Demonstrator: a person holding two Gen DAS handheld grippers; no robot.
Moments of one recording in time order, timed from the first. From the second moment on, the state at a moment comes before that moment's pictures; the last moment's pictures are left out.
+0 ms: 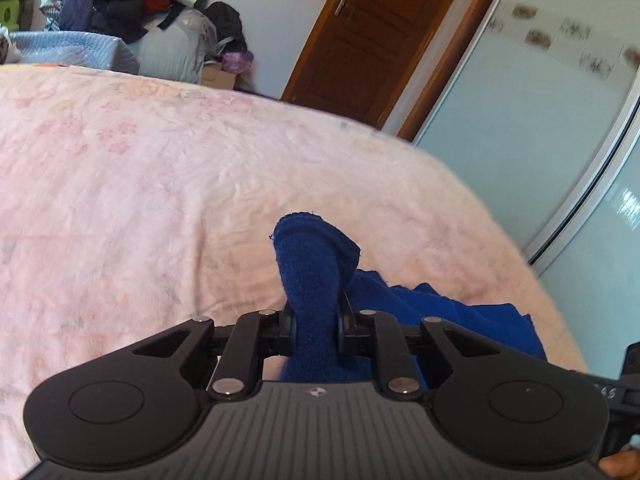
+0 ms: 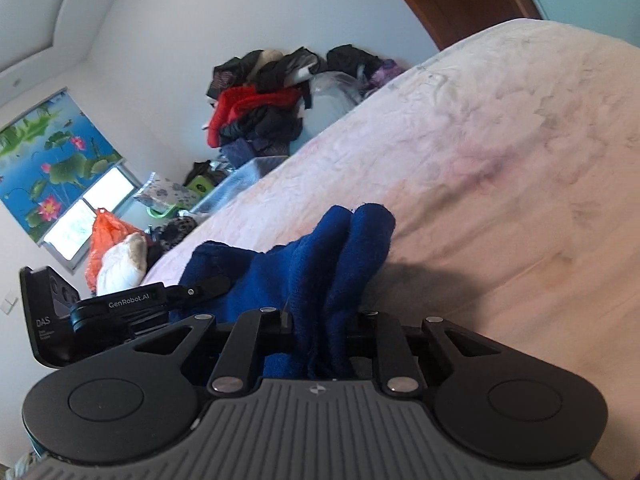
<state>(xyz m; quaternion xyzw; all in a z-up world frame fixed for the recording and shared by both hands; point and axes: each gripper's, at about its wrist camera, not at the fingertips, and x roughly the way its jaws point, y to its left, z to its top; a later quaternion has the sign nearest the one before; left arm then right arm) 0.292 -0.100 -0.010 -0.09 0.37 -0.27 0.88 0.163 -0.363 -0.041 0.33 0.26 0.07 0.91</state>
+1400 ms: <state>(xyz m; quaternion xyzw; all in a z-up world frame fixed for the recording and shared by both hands) 0.060 -0.043 0.005 0.03 0.36 -0.18 0.92 -0.030 -0.253 0.013 0.20 0.30 0.04 0.93</state>
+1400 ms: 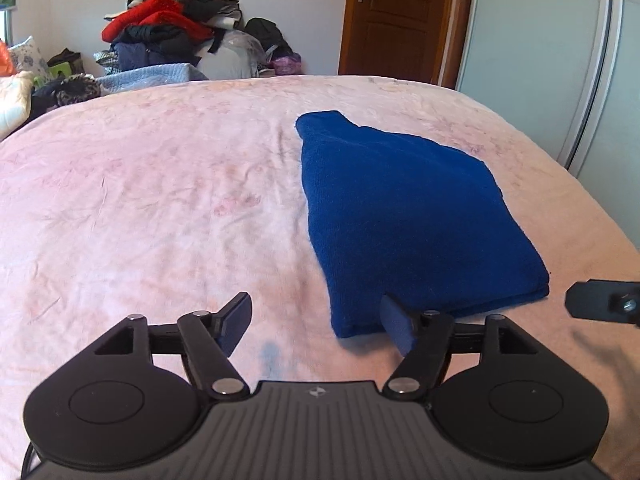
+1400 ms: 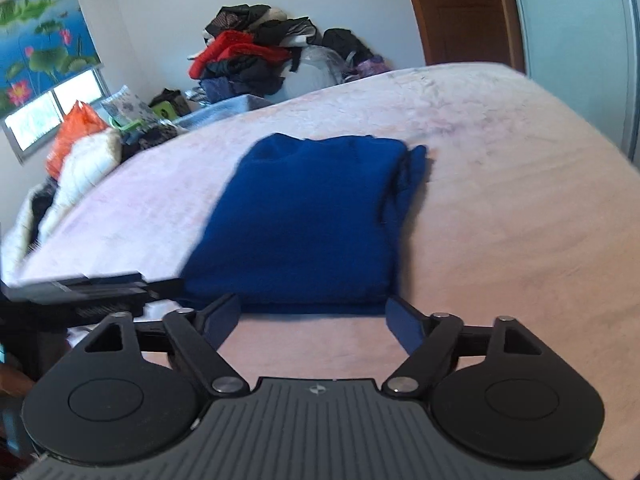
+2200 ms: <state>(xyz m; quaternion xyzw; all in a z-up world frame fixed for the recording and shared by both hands) 0.028 -0.046 -0.015 0.06 0.36 -0.13 0.92 -0.043 -0.236 -0.016 0.15 0.30 -0.03 0.94</state>
